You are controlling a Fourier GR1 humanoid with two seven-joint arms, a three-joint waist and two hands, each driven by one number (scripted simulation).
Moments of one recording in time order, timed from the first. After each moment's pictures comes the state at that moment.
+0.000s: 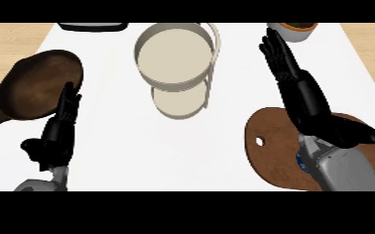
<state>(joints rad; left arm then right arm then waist) -0.03 0.34 -0.16 -1.45 0.21 0.37 -0.17 -0.36 -0.34 0.30 -1.66 -0.21 -0.20 -0.06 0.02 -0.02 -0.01</state>
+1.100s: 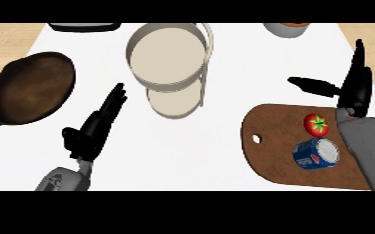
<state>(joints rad) -0.13 0.30 -0.29 -1.35 0.25 0.10 -0.13 -0.43 -0.48 0.10 -1.12 0.11 -0.66 0.24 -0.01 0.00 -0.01</state>
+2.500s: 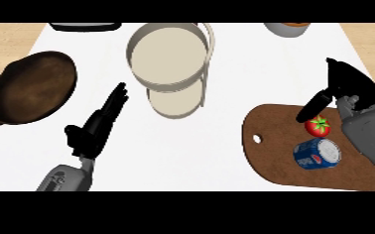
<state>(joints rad) -0.14 0.28 -0.27 -1.33 0.23 0.07 -0.13 -0.56 -0.71 0.45 -1.40 0.28 0.10 1.21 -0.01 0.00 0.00</state>
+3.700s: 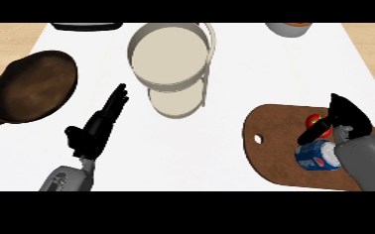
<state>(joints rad) -0.13 0.25 -0.23 -1.32 0.19 0.04 -0.14 -0.33 -0.57 0.30 -1.30 0.44 0.05 1.13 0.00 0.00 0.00</state>
